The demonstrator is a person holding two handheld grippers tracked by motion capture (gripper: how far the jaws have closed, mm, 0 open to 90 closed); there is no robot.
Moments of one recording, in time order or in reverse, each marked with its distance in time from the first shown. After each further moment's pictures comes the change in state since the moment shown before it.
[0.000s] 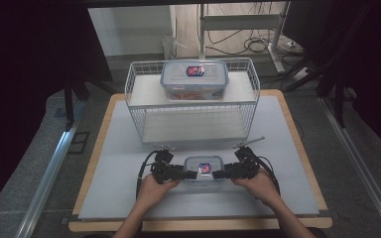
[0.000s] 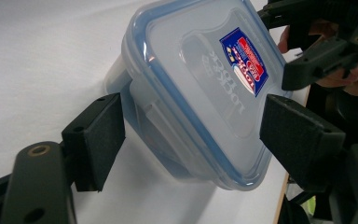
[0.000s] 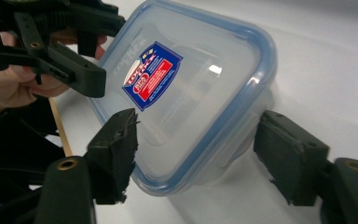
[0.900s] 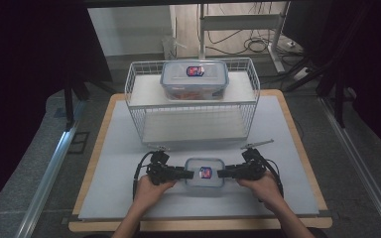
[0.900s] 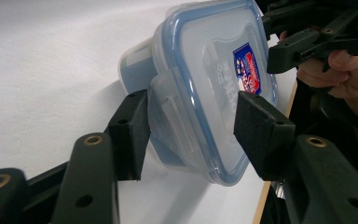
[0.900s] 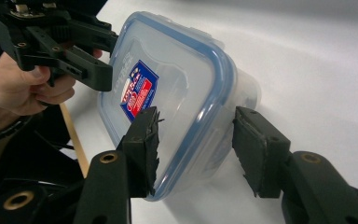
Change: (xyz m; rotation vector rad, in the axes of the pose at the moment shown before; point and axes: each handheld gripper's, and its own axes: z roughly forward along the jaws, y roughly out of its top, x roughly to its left) left arm -0.004 -0.006 -0.015 -0.032 -0.027 0.016; right arm 0.001 -0.011 -0.017 -0.068 0.018 0.031
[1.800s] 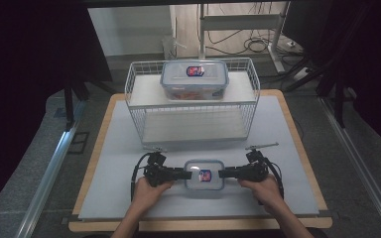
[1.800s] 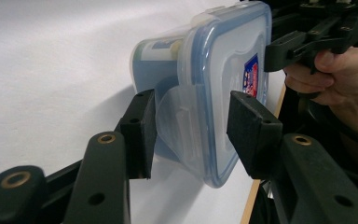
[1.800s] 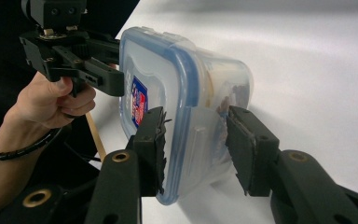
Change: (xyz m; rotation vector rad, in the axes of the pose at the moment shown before) left arm -0.002 -0.005 -0.007 -0.033 -0.020 -0.020; right arm -0.004 -0.008 -0.005 -0.057 0.086 0.071
